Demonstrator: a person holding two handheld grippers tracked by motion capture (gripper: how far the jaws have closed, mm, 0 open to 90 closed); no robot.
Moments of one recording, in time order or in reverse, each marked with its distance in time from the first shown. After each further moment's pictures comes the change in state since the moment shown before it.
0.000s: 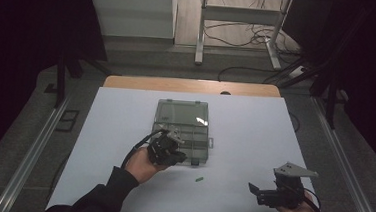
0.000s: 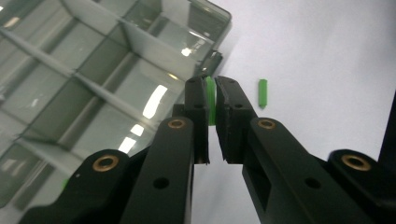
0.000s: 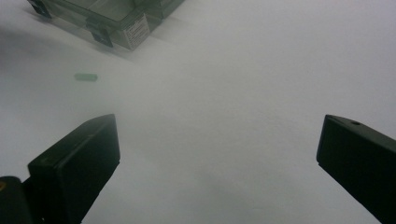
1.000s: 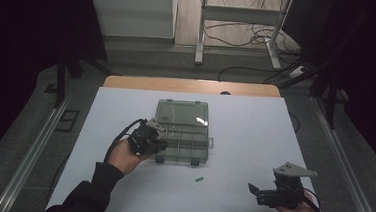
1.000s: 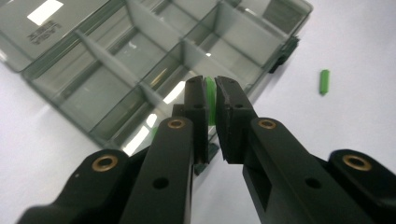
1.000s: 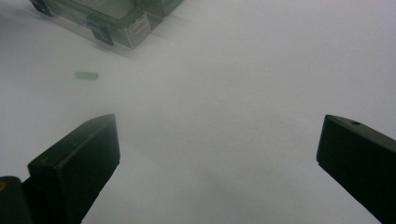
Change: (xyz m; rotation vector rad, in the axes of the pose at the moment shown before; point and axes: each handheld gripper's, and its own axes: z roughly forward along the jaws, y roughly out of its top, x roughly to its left) left arm 0.039 -0.024 -0.031 -0.011 0.114 -0.107; right arm 0.000 0.000 0.001 0.007 0.002 -0.003
